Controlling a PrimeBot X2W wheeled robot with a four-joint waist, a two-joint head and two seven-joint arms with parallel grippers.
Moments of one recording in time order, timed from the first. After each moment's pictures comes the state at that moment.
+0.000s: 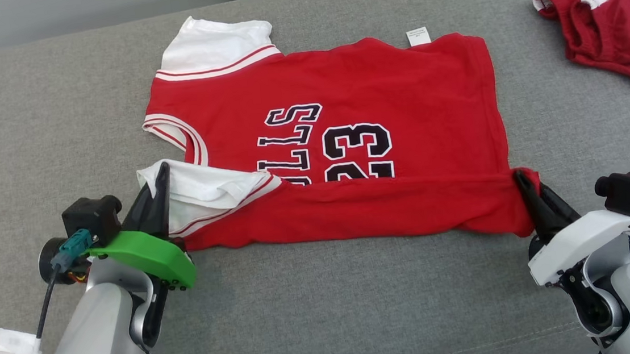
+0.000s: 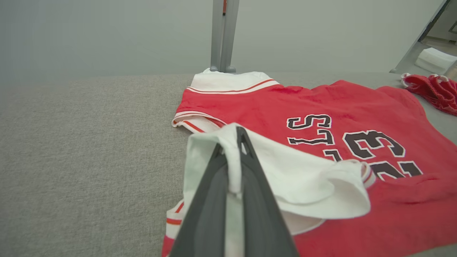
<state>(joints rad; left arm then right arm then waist) -0.46 0.23 -0.33 0.52 -0.48 -0.11 -0.20 -0.22 -0.32 0.22 0.28 0.69 0.13 -0.07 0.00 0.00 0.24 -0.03</state>
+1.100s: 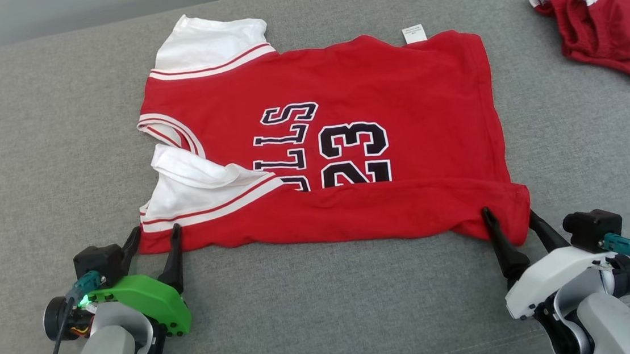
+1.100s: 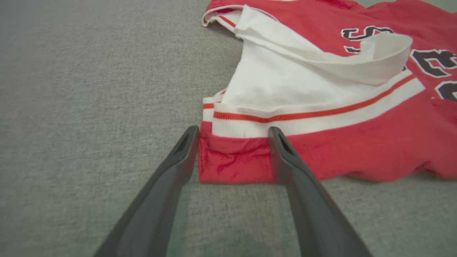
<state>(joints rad) -0.44 0.21 -0.32 0.80 -0.45 -0.13 -0.26 -0.21 -0.25 0.27 0.45 0.55 0.13 -0.20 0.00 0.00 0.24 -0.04</state>
